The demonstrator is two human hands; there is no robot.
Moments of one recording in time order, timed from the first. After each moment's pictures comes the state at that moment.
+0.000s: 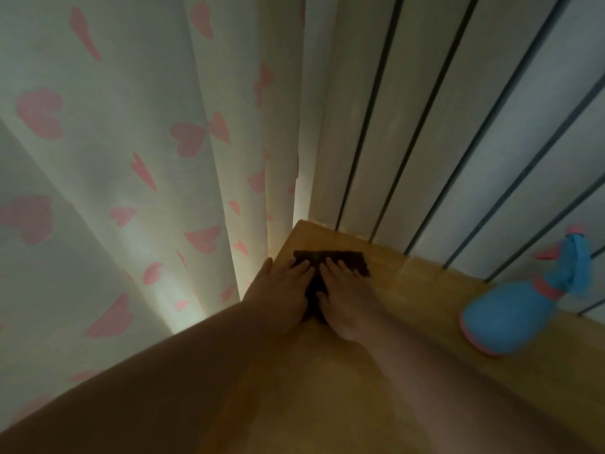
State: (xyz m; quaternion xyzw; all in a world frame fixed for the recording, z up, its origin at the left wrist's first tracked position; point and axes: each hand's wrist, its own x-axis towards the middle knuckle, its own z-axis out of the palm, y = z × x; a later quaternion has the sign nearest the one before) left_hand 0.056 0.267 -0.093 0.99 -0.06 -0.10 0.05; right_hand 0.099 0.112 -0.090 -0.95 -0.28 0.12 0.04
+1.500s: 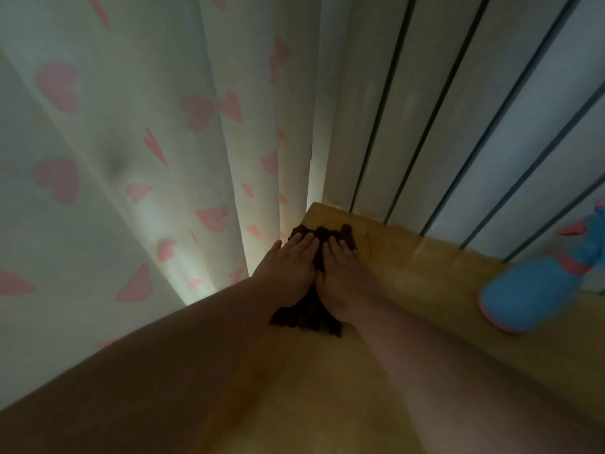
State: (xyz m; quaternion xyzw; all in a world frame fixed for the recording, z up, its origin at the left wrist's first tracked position) left_hand 0.061 0.285 -0.109 0.99 -0.05 -0.08 0.08; right_hand 0.087 0.142 -0.107 -0.96 -0.27 0.11 0.03
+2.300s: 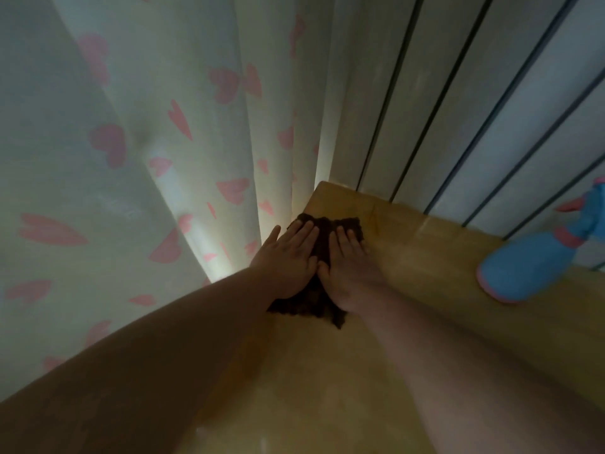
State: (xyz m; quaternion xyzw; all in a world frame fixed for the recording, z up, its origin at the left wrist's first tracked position) left_hand 0.019 0.290 -0.111 0.99 -0.05 -0.07 0.05; right_hand 0.051 0.139 -0.104 -0.96 -0.25 0.13 0.00
